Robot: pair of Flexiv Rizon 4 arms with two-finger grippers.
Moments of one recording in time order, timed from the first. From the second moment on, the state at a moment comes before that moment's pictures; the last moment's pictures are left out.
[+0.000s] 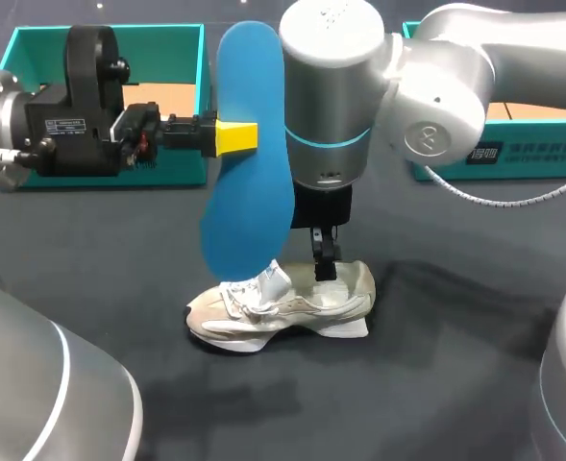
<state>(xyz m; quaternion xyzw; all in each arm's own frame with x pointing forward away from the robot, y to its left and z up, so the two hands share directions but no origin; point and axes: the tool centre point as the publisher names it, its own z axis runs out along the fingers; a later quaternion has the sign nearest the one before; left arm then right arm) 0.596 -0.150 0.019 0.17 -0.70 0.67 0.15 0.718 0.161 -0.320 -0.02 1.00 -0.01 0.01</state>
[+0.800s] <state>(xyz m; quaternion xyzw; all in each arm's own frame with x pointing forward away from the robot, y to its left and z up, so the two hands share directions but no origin) 0.596 -0.150 0.019 0.17 -0.70 0.67 0.15 0.732 0.167 -0.382 0.00 1.00 0.00 -0.02</state>
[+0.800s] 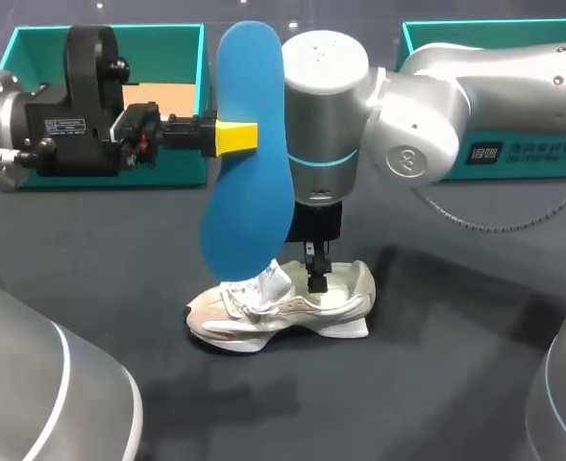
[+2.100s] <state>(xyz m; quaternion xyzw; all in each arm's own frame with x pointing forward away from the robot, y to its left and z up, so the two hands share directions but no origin) 0.596 -0.150 0.019 0.17 -0.70 0.67 0.15 0.723 0.168 -0.390 -0.01 1.00 0.00 -0.03</state>
